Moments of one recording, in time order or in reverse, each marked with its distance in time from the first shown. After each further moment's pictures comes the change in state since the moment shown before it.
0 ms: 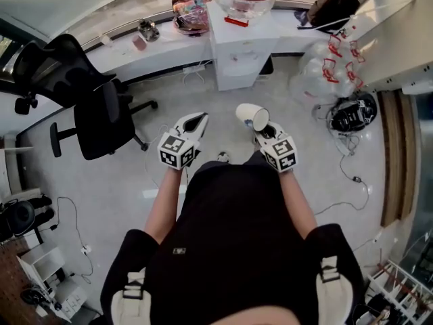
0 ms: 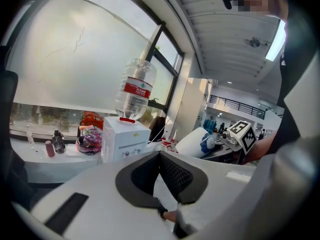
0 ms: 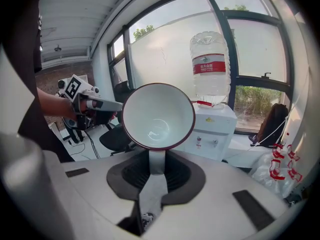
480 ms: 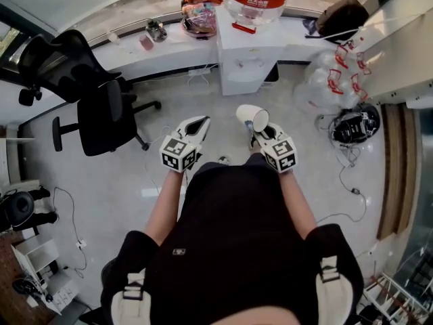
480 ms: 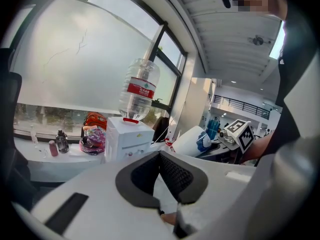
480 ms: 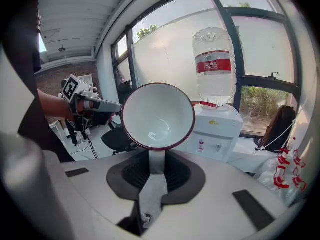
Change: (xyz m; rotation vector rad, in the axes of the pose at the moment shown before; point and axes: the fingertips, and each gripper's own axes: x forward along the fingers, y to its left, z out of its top) left arm 0.005 0.005 -0.001 -0.010 -0.007 0.048; right arm 0.019 -0.014 0.009 -0.029 0.003 0.051
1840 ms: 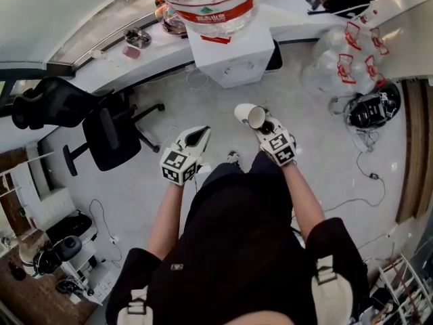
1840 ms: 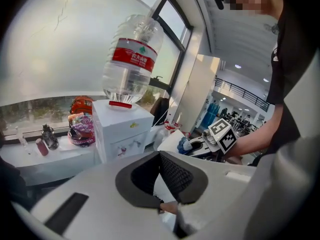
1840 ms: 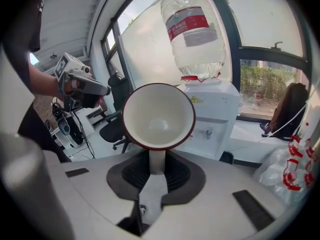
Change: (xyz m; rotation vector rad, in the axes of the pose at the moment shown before) left arm 0.154 0.020 0.017 -0.005 0.259 -0.028; right arm 0.076 -0.153 -0.049 0.087 0.153 0.093
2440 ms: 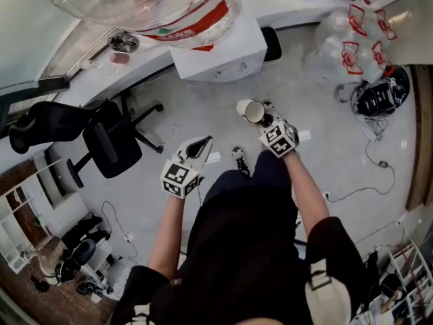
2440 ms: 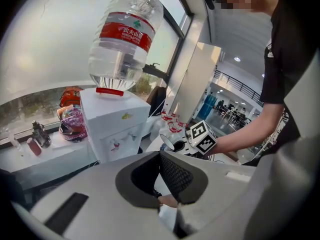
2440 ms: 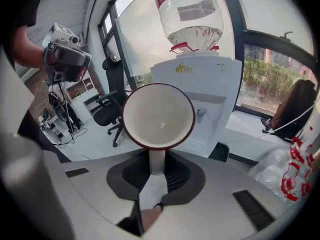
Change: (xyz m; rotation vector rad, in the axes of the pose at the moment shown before) left arm 0.061 0.000 -0.007 0.009 0.133 -0.048; right arm 0.066 -0.077 -0.064 -0.034 0.153 -0.009
